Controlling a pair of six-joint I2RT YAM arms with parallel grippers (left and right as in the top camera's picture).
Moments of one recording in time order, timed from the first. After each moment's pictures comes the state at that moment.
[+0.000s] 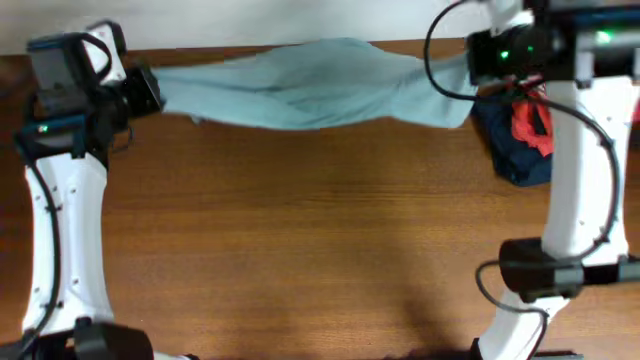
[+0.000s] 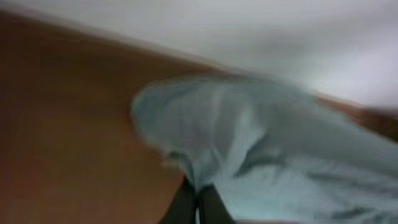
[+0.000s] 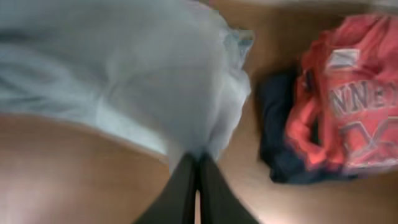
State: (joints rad) left arm 0.17 1.63 1.63 -0.77 0.26 -0.20; right arm 0.05 2.01 2.59 -1.61 -0.04 -0.08
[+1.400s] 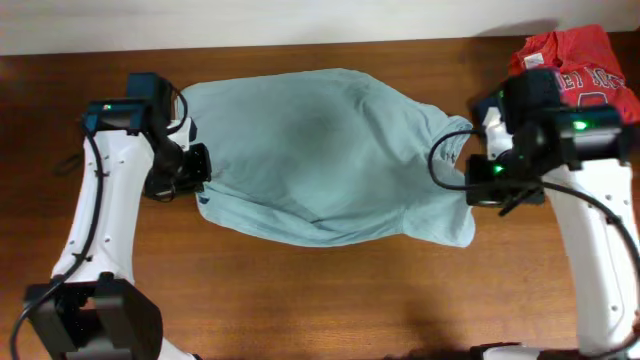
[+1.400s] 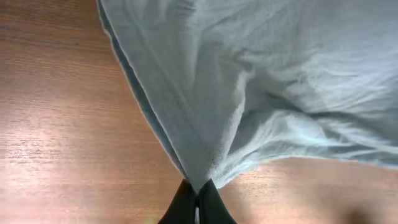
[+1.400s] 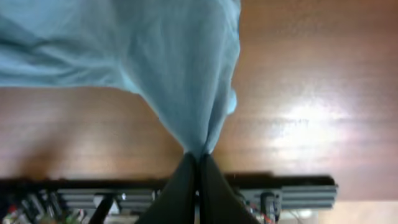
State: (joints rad) left arm 0.00 1.74 1.61 -1.37 0.13 -0.17; right arm 0.05 1.50 1.61 -1.57 -0.05 0.16
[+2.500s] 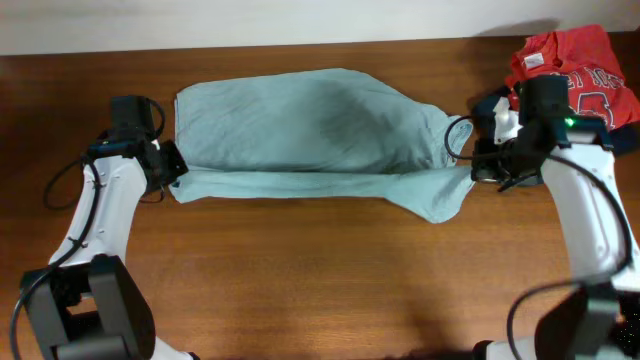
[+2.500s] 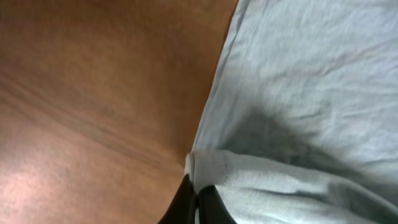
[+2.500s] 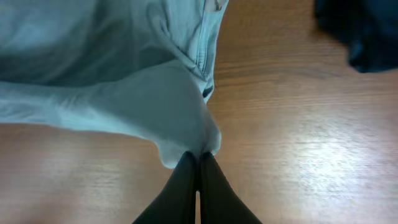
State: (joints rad) left arm 0.12 1.74 1.29 -0.73 -0.09 -0.32; right arm -0.14 1.64 1.39 -1.09 -0.18 0.02
